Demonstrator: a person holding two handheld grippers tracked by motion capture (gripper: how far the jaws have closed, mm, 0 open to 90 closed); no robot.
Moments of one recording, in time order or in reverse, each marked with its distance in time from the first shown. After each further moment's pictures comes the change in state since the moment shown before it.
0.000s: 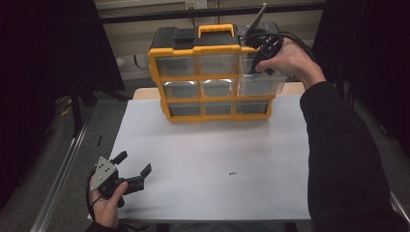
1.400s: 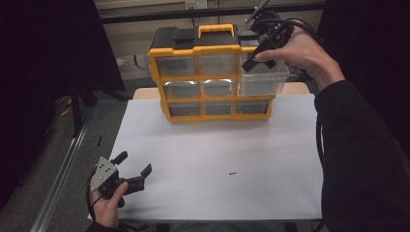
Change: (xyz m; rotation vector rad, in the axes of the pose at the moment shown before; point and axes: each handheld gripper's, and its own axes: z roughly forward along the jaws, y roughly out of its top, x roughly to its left) left arm -0.001 0.000 0.000 -0.003 -0.001 -0.002; right arm 0.019 -0.006 -0.051 -0.200 -0.035 -0.048
